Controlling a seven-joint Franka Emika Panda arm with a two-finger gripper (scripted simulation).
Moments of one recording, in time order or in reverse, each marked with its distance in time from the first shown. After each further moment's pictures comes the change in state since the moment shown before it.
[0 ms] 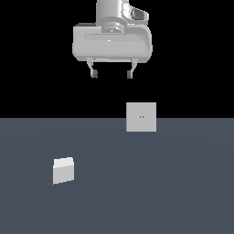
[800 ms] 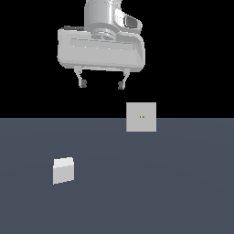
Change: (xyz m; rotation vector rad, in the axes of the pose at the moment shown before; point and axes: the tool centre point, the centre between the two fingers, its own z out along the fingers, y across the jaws) arm -0.026 -0.022 0.032 0.005 0.010 -0.103
